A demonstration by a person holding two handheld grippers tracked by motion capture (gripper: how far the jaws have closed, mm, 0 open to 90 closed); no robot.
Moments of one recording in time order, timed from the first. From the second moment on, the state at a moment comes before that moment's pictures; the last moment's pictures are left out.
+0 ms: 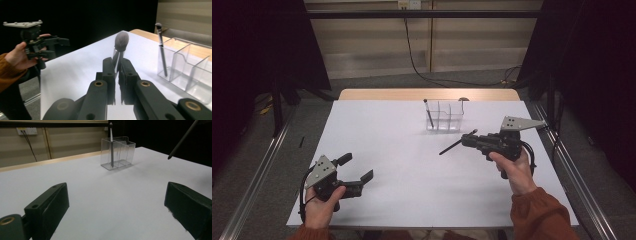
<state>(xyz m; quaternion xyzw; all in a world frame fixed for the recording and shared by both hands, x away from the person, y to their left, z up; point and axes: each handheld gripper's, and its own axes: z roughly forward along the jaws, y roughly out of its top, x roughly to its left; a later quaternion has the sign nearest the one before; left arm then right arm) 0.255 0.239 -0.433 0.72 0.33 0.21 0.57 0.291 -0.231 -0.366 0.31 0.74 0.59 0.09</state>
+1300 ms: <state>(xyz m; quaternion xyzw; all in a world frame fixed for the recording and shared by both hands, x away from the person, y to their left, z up) 0.247 0.239 -0.436 0.73 0.31 0.21 0.57 0.368 -0.233 -0.315 0.33 0.76 0.55 0.14</state>
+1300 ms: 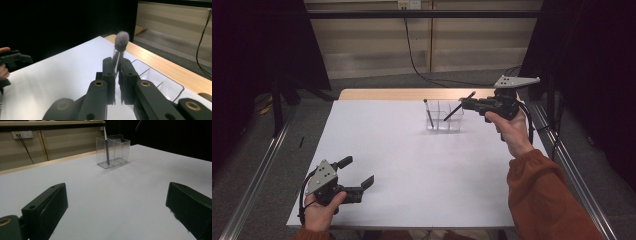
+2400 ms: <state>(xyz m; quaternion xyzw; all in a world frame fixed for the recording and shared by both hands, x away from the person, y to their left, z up) 0.251 0.245 -0.434 0.73 0.31 0.22 0.56 0.425 -0.199 -0.294 0.33 0.80 0.48 0.16</state>
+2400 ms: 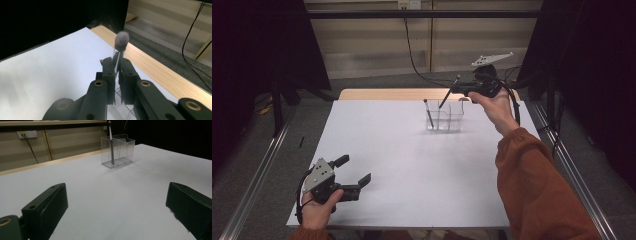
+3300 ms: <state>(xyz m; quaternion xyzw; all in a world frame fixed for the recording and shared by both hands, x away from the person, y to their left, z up) 0.251 0.241 -0.436 0.74 0.31 0.22 0.56 0.460 -0.169 -0.302 0.34 0.82 0.43 0.14</state>
